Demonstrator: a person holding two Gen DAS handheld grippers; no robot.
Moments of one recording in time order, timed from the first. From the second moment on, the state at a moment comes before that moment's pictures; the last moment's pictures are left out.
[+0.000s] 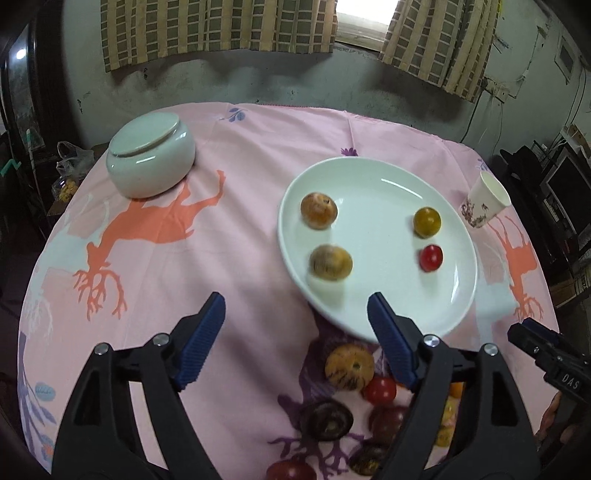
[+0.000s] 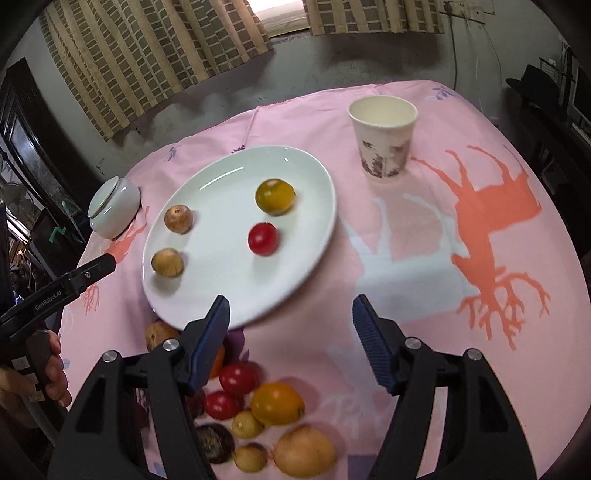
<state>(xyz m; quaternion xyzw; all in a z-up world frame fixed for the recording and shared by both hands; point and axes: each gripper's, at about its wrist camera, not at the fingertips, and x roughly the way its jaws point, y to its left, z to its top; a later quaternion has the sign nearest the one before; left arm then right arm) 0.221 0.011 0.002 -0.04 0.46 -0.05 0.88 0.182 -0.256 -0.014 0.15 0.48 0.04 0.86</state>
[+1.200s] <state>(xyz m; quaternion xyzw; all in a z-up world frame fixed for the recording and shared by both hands) 0.096 0.023 -0.049 -0.02 0.55 -0.05 0.83 0.043 -0.238 -0.042 0.18 0.56 0.06 0.80</state>
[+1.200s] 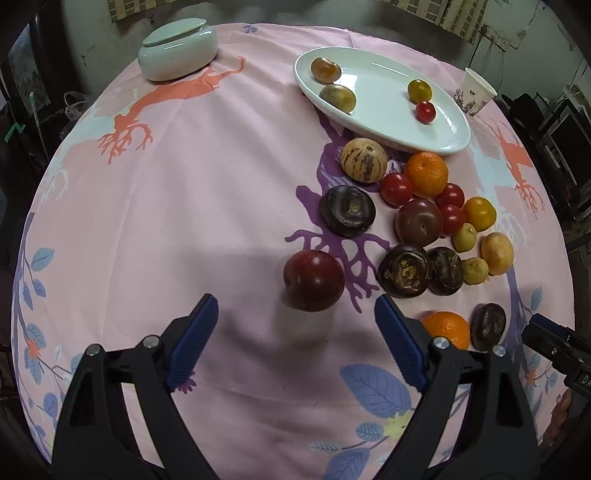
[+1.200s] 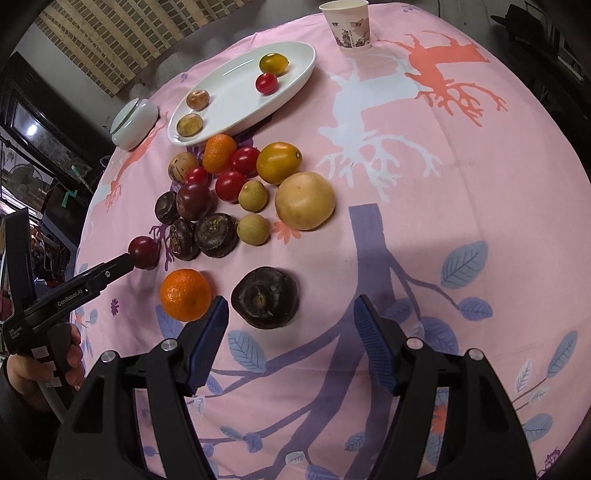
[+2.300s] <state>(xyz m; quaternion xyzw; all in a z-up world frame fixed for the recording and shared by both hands) 0.125 0.016 -0.075 -0.06 0.59 -0.07 0.80 0.059 -0.224 -0.058 0.15 0.58 0.08 0.80</state>
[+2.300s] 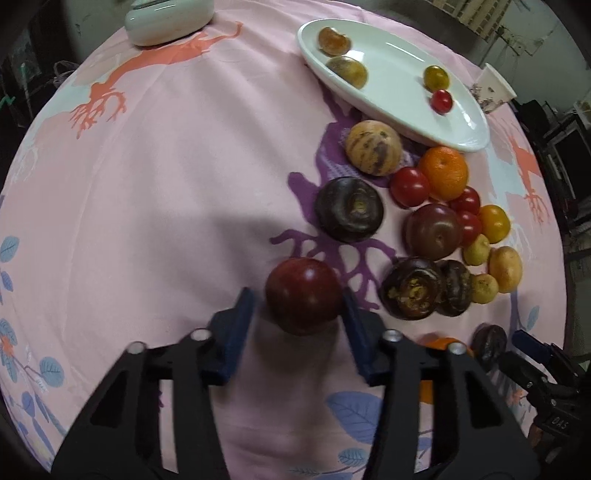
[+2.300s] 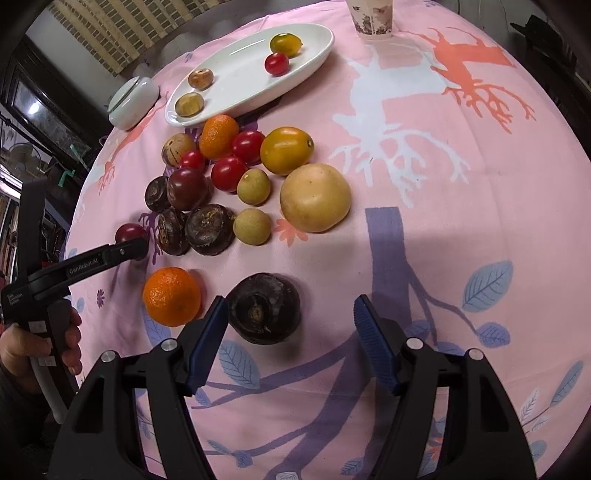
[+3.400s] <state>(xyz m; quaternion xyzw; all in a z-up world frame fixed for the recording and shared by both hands) 0.126 0.020 -0.076 -0.07 0.60 -0.07 0.79 0.054 -0.184 -0.060 0.01 0.56 0.09 0.82</state>
